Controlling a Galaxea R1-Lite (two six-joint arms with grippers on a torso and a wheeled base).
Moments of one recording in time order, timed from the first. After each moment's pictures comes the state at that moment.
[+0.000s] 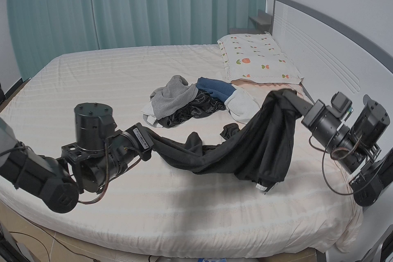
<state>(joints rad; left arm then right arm) -0.53 1.78 -0.66 -0.81 0.26 -0.72 0.42 1.77 -0.45 -1.55 0.10 0.67</state>
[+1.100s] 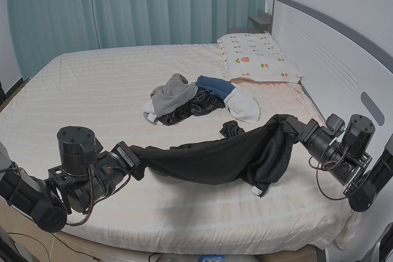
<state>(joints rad) -0.52 1.72 -0.43 -0.96 0.19 -0.93 0.37 1.86 -0.39 -1.49 -0.01 0.76</state>
